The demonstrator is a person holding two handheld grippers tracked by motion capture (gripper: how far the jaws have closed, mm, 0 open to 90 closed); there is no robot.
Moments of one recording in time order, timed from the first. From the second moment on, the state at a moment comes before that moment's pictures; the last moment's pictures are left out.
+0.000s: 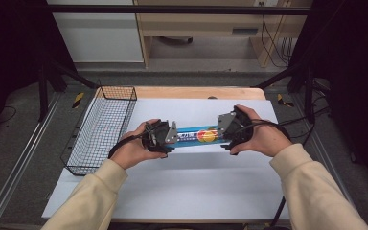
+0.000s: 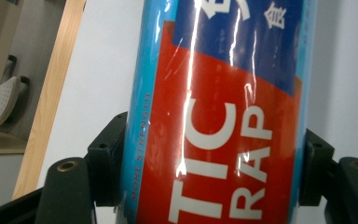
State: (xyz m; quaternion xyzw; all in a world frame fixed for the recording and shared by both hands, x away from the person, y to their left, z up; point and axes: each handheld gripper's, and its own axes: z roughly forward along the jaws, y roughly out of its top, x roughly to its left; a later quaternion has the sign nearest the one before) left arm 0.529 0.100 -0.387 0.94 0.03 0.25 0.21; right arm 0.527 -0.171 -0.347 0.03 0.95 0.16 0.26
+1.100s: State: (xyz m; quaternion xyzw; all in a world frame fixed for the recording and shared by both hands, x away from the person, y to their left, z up) left arm 0.503 0.142 -0.351 0.91 0.17 0.30 0.23; right arm 0.490 -0.244 -0.446 0.46 0.78 0.30 0.31
